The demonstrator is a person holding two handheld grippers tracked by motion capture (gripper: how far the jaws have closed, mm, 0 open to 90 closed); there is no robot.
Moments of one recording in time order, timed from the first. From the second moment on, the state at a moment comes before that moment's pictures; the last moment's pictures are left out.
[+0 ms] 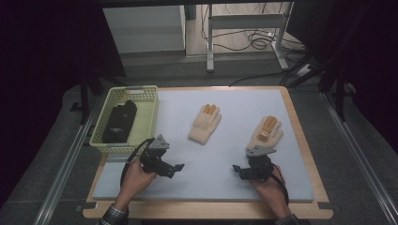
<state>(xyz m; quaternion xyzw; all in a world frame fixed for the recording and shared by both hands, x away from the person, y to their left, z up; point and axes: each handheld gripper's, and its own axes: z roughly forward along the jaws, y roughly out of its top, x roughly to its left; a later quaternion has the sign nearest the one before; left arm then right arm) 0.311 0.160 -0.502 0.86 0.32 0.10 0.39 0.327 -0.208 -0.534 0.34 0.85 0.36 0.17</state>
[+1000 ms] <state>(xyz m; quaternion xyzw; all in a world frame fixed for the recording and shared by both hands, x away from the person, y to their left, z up) 0.302 0.177 -0.552 0.85 0.37 0.13 0.35 0.327 -0.213 -0.532 0.35 0.84 0.38 0.17</state>
